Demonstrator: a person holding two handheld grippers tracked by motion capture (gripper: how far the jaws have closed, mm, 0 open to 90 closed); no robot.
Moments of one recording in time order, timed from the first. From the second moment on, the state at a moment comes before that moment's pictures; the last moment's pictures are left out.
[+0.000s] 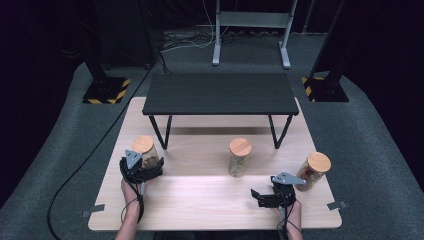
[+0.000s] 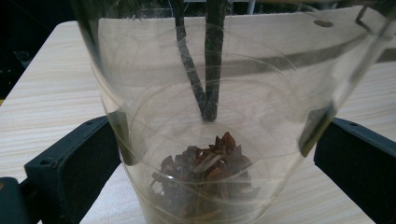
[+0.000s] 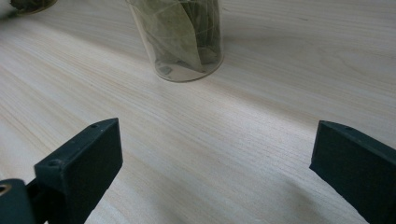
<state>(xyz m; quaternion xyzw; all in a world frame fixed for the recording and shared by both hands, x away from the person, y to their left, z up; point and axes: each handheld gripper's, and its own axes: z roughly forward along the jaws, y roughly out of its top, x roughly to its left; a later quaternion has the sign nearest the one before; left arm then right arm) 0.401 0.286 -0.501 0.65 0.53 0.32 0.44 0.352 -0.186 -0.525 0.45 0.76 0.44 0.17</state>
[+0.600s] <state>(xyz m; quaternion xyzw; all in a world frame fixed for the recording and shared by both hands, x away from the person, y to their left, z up) 0.401 0.287 -0.502 0.64 0.53 0.33 0.45 0.352 -0.187 -0.525 0.45 0.76 0.44 0.16</state>
